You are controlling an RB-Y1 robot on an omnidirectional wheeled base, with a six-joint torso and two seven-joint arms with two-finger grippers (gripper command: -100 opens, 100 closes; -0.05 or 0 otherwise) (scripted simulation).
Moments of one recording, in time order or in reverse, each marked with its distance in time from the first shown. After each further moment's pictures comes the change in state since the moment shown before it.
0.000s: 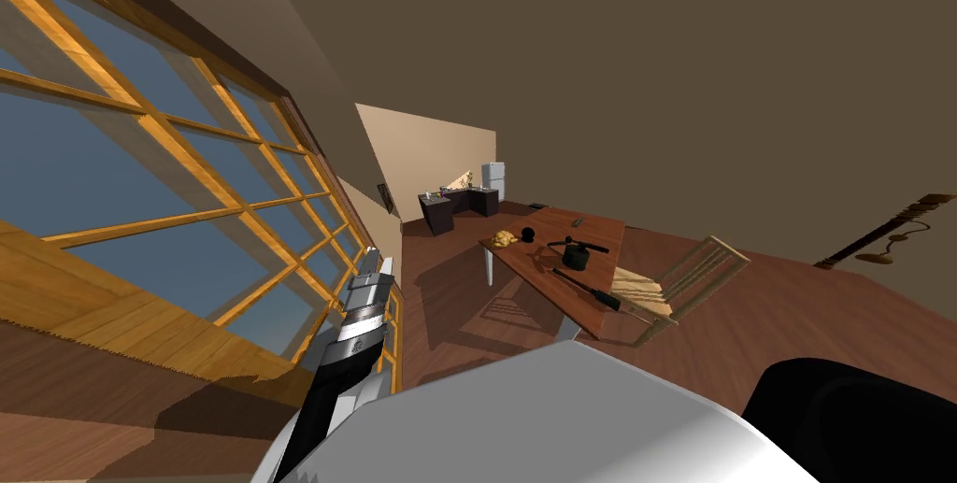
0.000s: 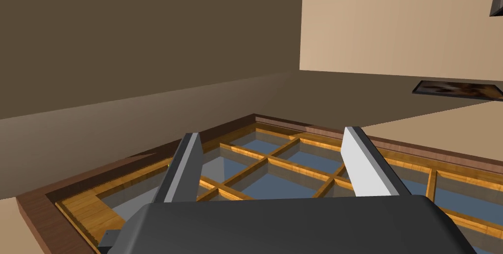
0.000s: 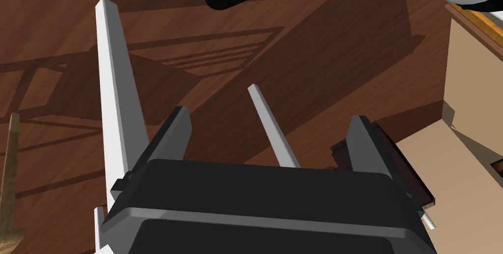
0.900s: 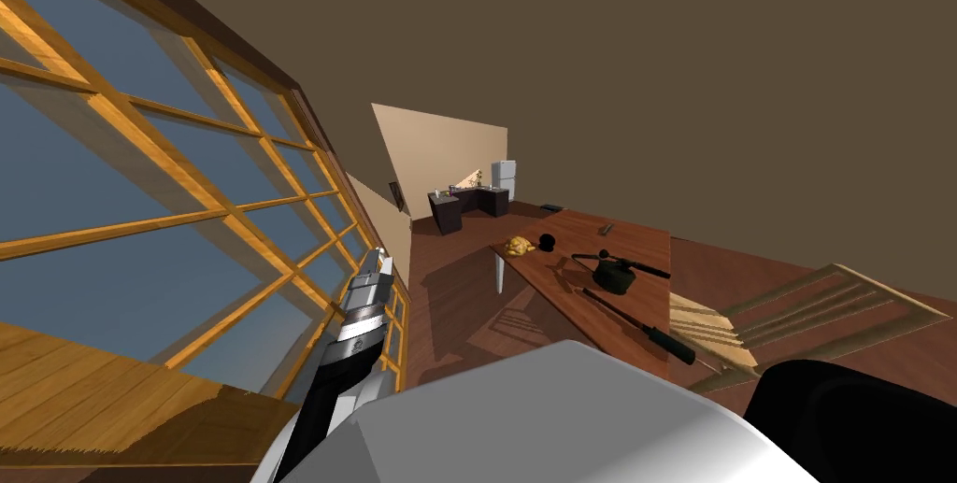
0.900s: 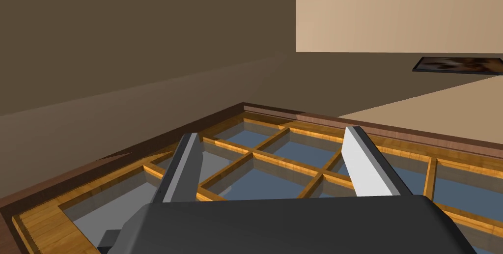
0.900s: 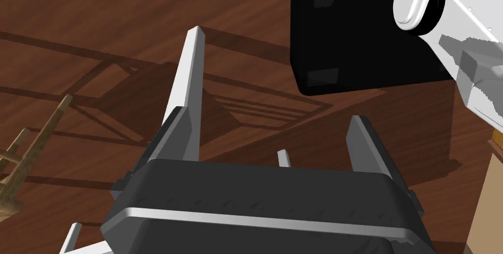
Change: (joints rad) left arm 0.000 0.000 0.000 0.000 0.000 0.000 0.000; right arm 0.047 -0.187 0.088 0.177 -0.031 0.042 0.065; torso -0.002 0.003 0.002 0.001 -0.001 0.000
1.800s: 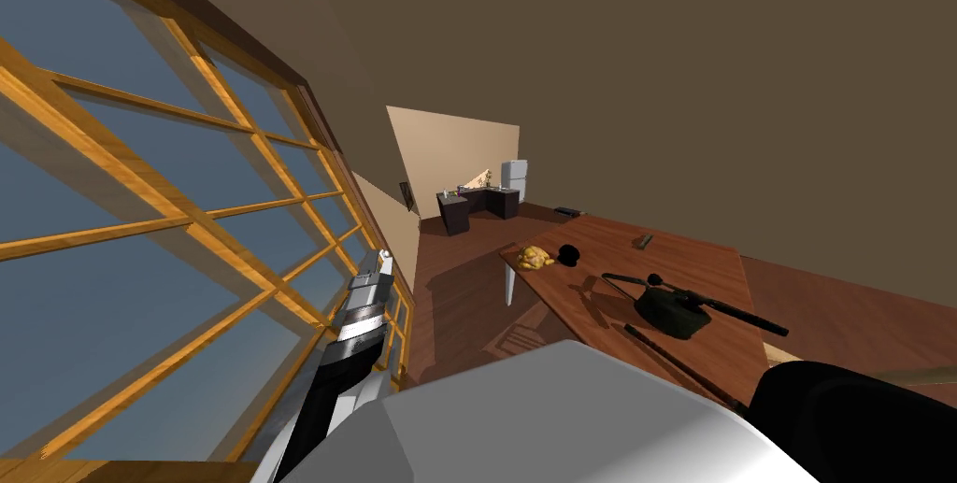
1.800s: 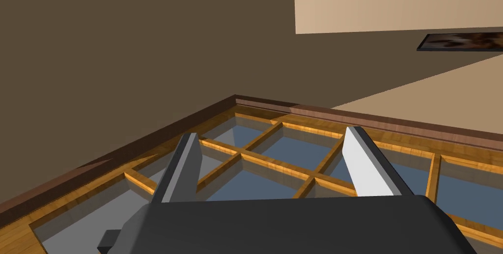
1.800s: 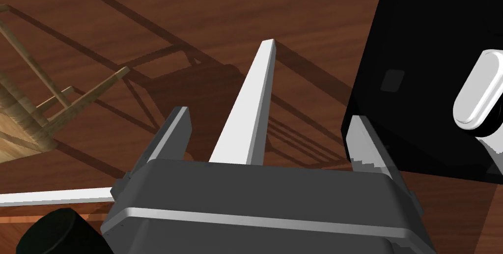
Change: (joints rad) left arm 0.000 0.000 0.000 0.000 0.000 0.000 0.000; right arm 0.026 -0.155 0.070 0.157 -0.041 0.012 0.067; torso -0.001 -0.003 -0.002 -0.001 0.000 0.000
